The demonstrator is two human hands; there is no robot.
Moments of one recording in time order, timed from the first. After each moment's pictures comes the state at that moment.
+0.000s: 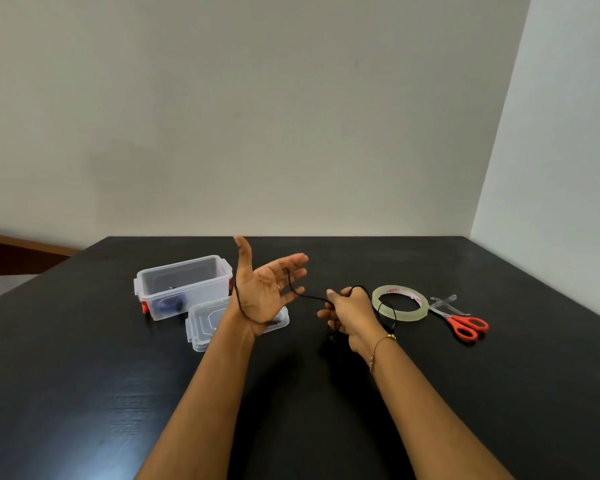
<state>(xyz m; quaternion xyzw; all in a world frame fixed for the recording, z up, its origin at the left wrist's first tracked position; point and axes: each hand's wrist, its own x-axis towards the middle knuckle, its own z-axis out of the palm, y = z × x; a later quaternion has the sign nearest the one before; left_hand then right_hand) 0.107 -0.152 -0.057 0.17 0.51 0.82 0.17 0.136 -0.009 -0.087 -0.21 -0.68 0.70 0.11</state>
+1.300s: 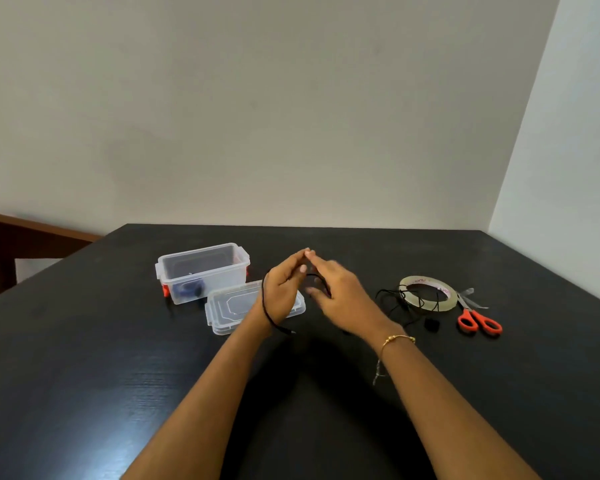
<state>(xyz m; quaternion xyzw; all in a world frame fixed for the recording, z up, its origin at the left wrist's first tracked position) 0.102 -0.153 -0.084 0.27 0.72 0.64 -0.07 0.150 -0.031 -0.075 0.13 -0.91 0.34 0.19</state>
